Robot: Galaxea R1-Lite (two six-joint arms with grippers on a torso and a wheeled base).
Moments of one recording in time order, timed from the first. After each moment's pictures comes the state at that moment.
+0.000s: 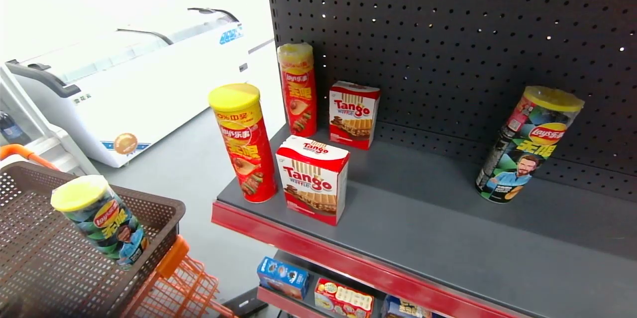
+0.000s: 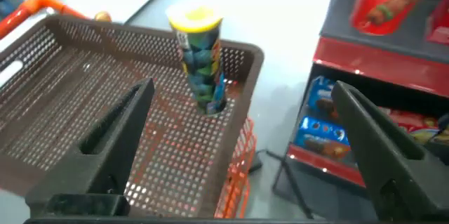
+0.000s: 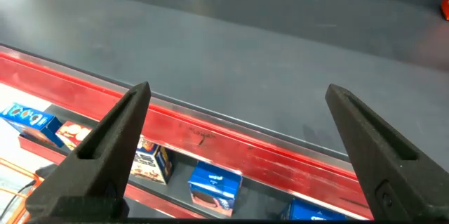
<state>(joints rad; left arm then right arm) 0.08 0.43 -0.35 0.01 0.04 0.06 -0.01 0.00 0.00 0.00 -0.01 -0.01</state>
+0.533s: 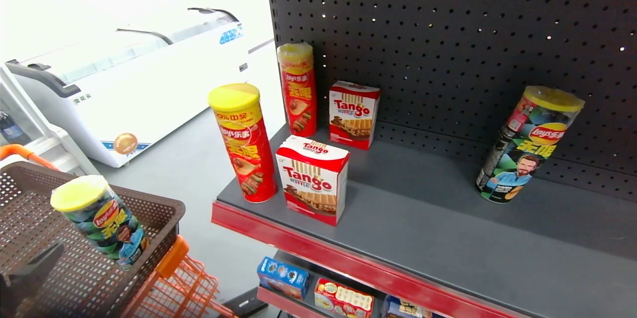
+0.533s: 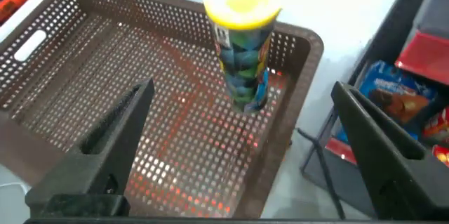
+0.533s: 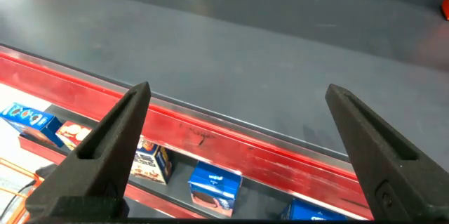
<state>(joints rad) 0.31 0.86 -0.30 -0.33 -0.02 0.12 -0.01 0.00 0.00 0.00 -0.01 -0.01</state>
